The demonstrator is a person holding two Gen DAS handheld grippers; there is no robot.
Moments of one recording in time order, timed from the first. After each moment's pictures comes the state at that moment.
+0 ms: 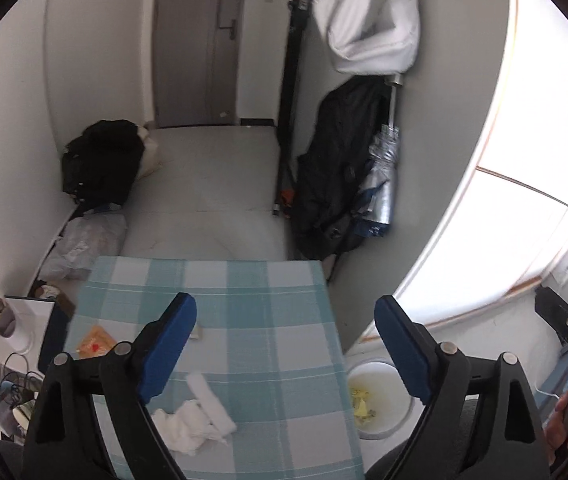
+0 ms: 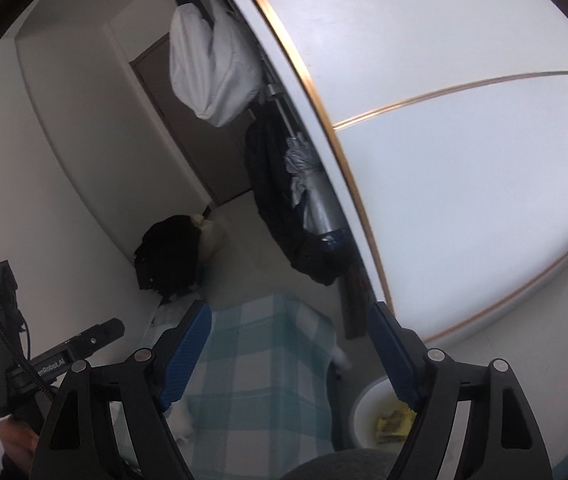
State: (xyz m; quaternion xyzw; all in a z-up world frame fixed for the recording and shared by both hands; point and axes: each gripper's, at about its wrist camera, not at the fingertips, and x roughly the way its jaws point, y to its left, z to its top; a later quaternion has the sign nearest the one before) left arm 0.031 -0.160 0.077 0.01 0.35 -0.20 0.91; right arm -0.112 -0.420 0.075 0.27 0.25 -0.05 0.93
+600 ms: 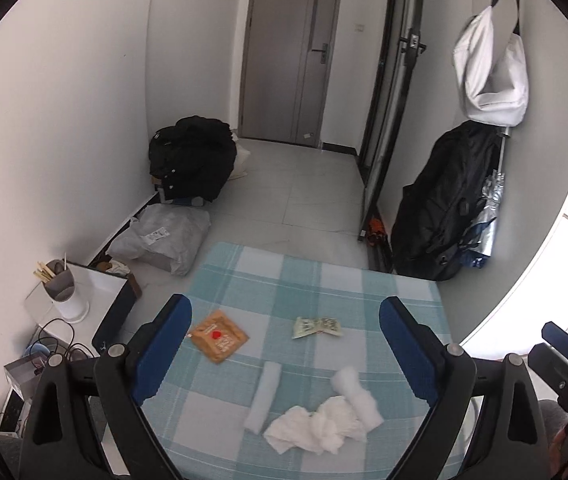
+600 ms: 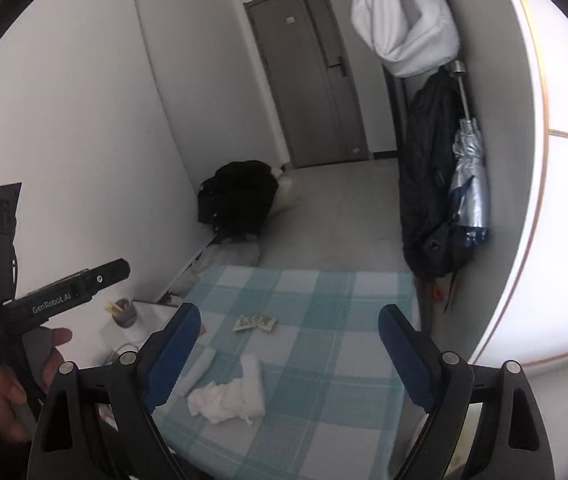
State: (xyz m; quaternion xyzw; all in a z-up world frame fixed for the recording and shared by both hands) left arm 0.041 -0.027 0.032 -0.04 0.32 -0.08 0.94; right arm -0.055 -0.256 0.052 0.13 0.28 0.08 0.95
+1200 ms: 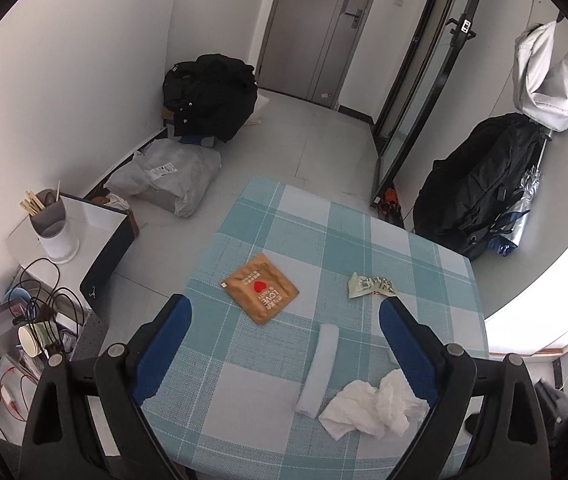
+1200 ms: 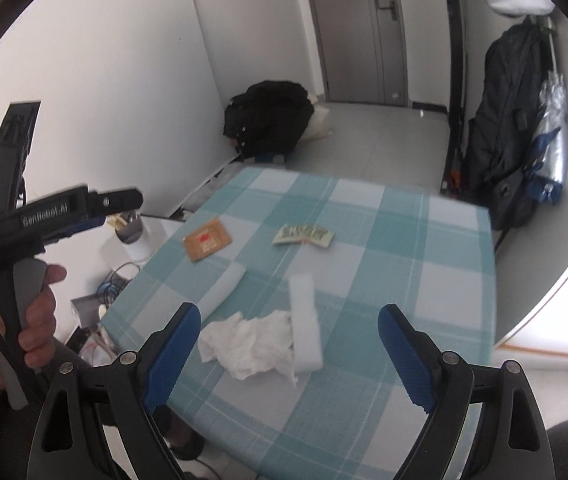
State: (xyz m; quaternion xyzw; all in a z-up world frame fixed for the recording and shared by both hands) left arm 0.075 0.035 -0.031 -0.10 0.40 -0.09 0.91; right arm -0.021 -0.164 -0.035 0.08 0.39 0.14 0.91
